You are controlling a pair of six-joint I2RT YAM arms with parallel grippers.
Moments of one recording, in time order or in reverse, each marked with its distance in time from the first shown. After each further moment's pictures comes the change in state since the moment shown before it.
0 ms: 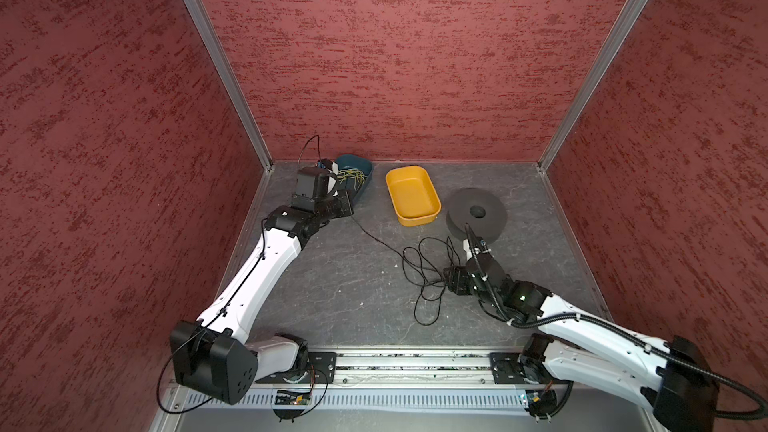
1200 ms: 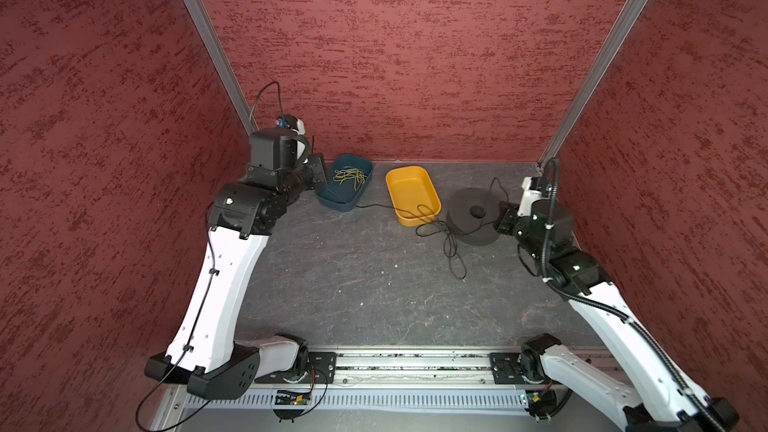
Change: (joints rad) left arm 0.002 0.039 0.734 -0.555 -0.325 0.103; right arm -0.514 -0.050 0.558 -0.166 0.031 -0.355
